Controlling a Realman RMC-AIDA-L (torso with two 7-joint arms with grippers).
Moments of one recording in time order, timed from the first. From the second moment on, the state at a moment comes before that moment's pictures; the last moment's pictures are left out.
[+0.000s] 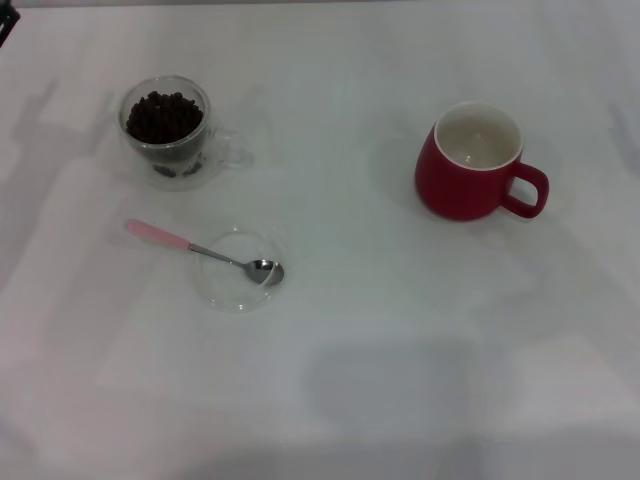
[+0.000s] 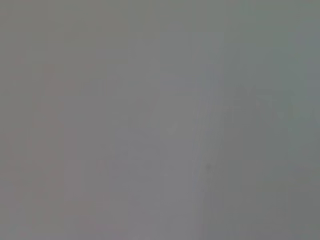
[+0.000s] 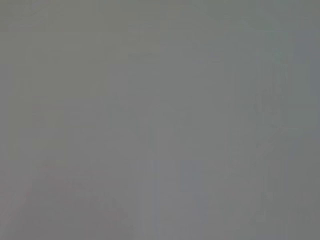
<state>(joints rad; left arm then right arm) -0.48 -2.08 0.49 0.19 1.17 1.37 -0.61 0.28 2.01 -1.28 -0.09 -0.18 -1.84 0.30</state>
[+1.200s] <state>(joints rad) -0.39 -2.08 0.52 0.18 1.17 1.38 -0.61 0.15 1.98 -1.51 -0.01 -0.20 -1.90 0.42</state>
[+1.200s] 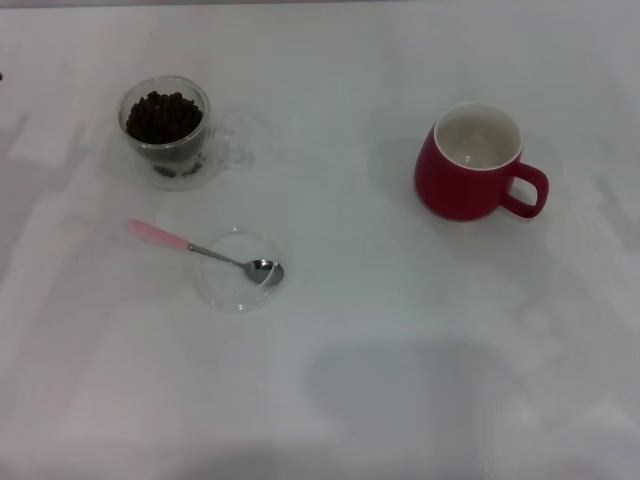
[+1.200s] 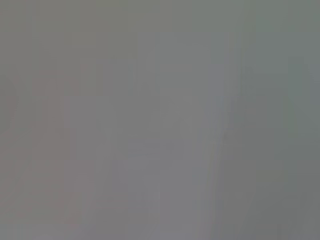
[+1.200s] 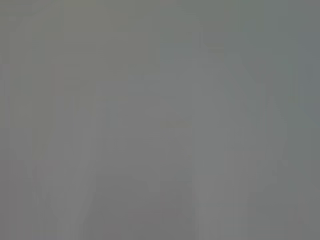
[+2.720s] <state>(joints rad) -0.30 -2.07 0.52 0.20 1.17 1.44 -0.59 0.21 2.01 -1.82 -0.14 -0.21 -1.23 0.36</state>
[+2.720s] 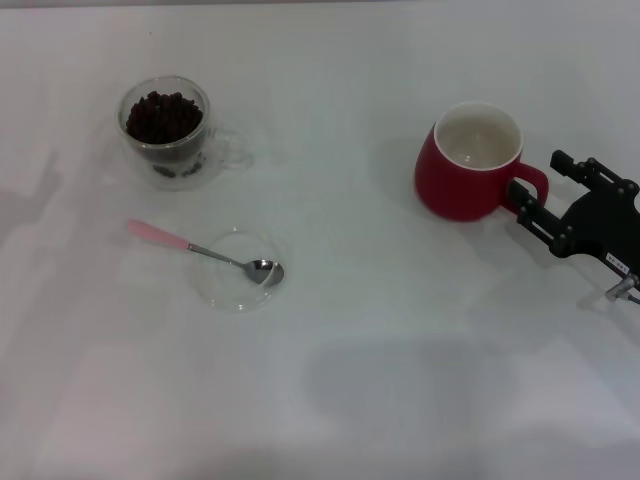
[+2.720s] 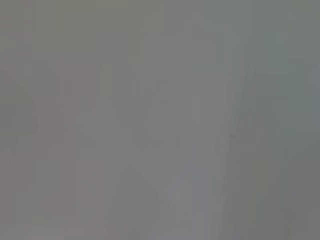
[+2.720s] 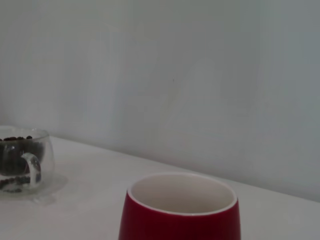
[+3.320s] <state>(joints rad) -0.28 -2.07 0.52 0.21 1.17 1.45 -0.60 0.21 2.01 -1.83 -0.15 -0.27 -1.23 0.33</state>
